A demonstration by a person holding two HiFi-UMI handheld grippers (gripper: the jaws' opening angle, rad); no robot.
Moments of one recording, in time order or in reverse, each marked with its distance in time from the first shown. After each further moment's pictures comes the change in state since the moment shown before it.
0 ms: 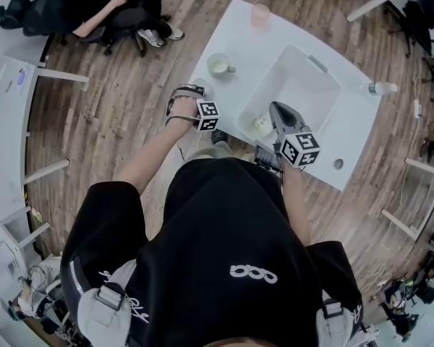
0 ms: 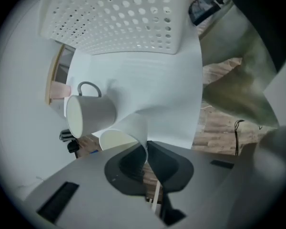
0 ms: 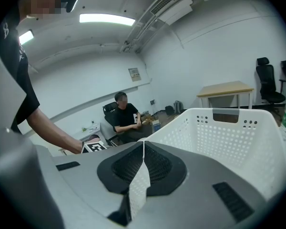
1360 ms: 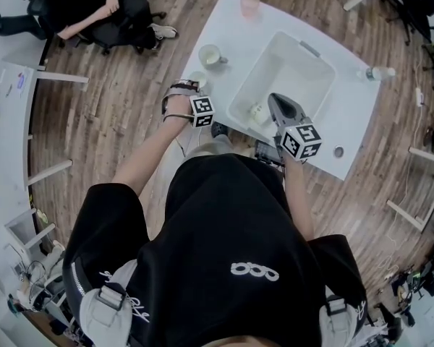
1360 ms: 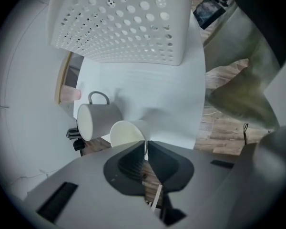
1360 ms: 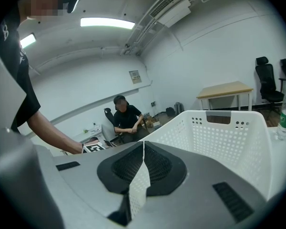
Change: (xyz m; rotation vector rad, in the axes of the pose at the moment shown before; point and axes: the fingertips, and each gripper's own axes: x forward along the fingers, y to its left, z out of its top) left arm -0.015 0.000 0.015 -0.054 -0.034 0.082; right arm -0.025 -0.006 -0.001 0.004 -0.027 0.016
